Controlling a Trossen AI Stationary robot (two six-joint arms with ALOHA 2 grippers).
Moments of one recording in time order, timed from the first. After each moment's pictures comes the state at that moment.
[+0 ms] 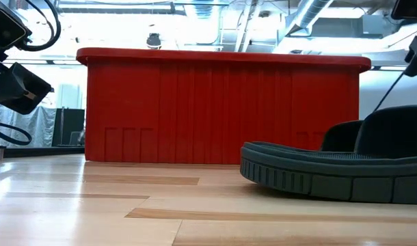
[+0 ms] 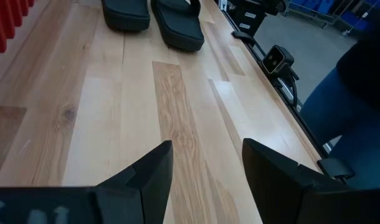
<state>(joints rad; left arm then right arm) -0.78 0.39 0.06 -0.09 -0.37 -0.54 0.85 0.77 0.63 -0.87 0.52 1.15</state>
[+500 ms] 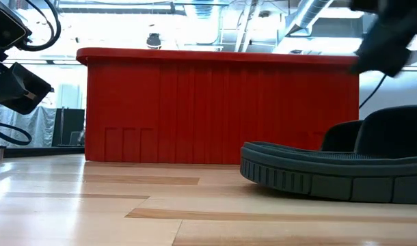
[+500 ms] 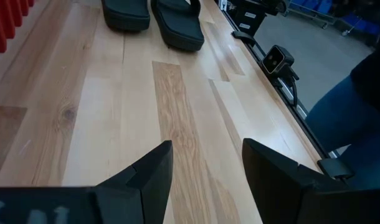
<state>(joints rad) -0.78 0.39 0.06 -0.09 -0.37 -0.54 0.64 1.16 0.66 -0.31 0.47 0.86</state>
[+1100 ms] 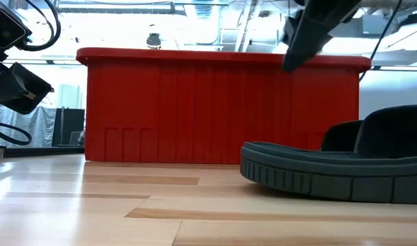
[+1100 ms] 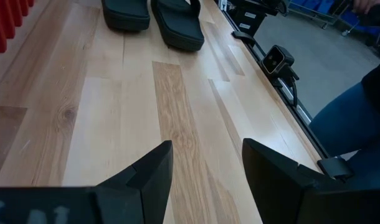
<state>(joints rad) -0.78 0.39 0.06 -0.09 -0.37 -0.54 0.42 1.63 1.21 -0.61 0.12 0.41</state>
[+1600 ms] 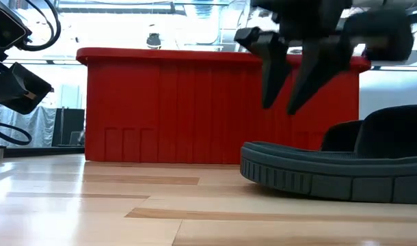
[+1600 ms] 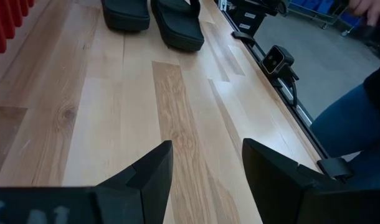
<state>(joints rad) -0.78 0.39 0.06 -0.09 -0.37 -0.54 0.40 1.85 1.35 -0.76 0.23 -0.40</state>
